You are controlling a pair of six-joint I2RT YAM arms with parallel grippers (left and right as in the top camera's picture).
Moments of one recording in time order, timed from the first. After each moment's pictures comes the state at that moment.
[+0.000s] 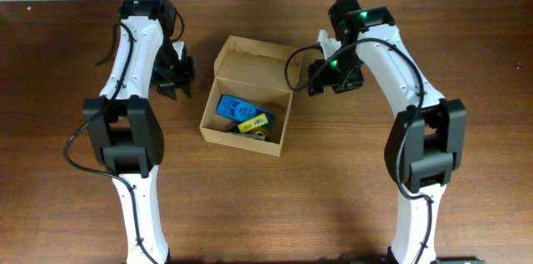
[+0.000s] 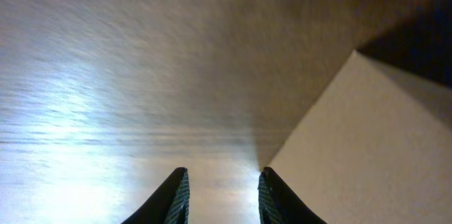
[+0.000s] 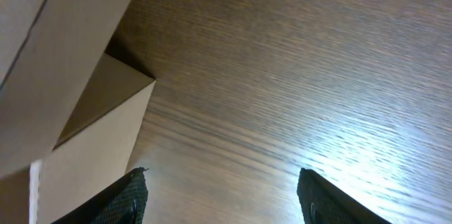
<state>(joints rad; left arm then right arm) -0.04 2.39 2.20 -1.56 0.11 -0.14 0.22 2.22 1.97 -1.30 -0.24 0.01</state>
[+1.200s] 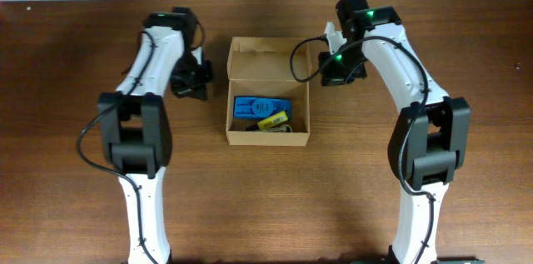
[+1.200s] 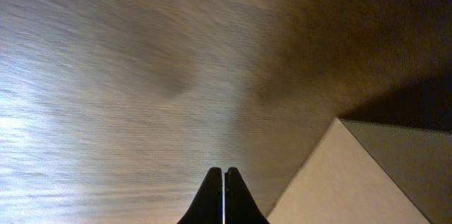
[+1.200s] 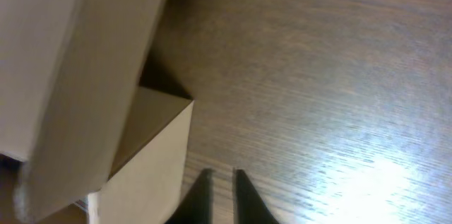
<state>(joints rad) -0.09 2.39 2.06 -1.33 0.21 -0.30 0.17 2.23 1.97 -1.20 -0.26 0.04</state>
